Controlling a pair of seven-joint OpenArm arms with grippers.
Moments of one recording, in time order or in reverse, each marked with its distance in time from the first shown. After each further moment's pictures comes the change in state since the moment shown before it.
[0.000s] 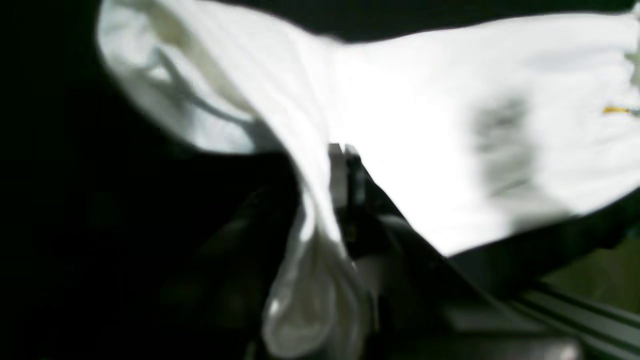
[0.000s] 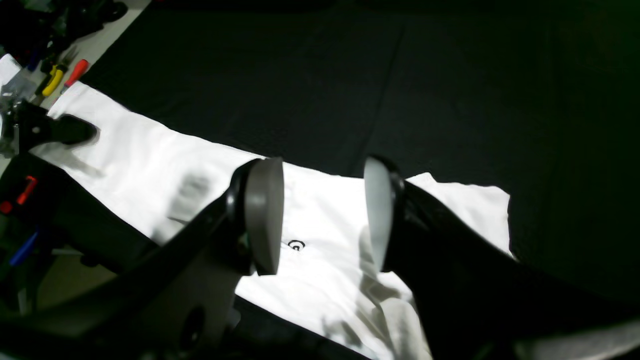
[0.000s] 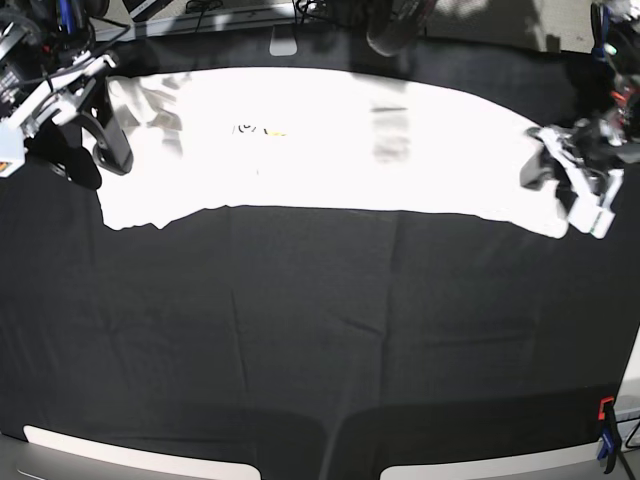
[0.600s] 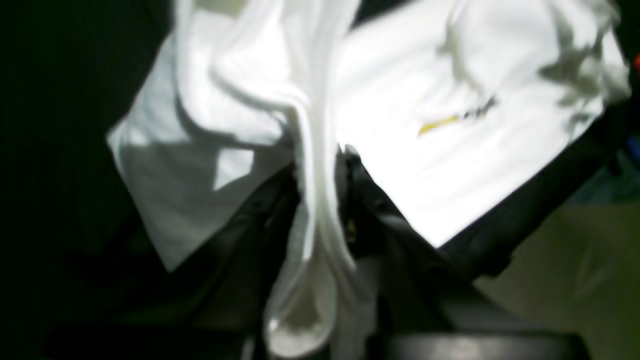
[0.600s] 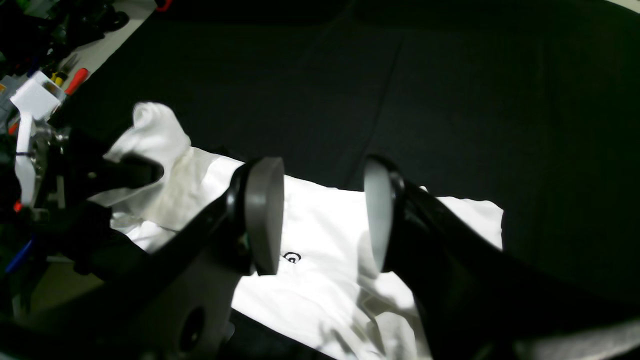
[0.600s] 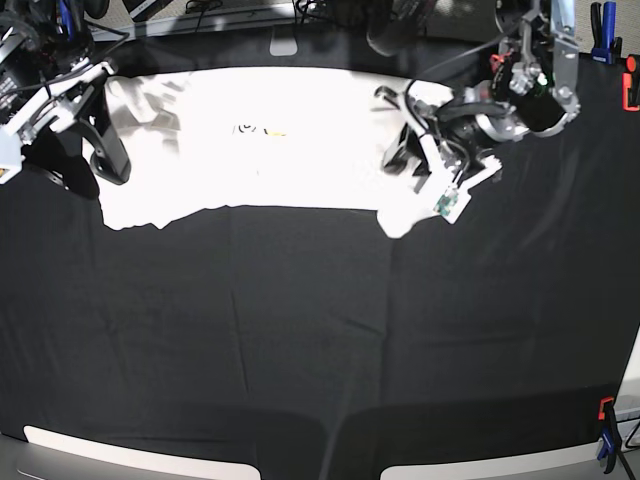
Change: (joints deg) left arm 2.0 11.1 27.1 9.2 19.1 9.2 -9.9; right arm 1.8 0.1 0.0 0.0 -0.2 0.0 0.0
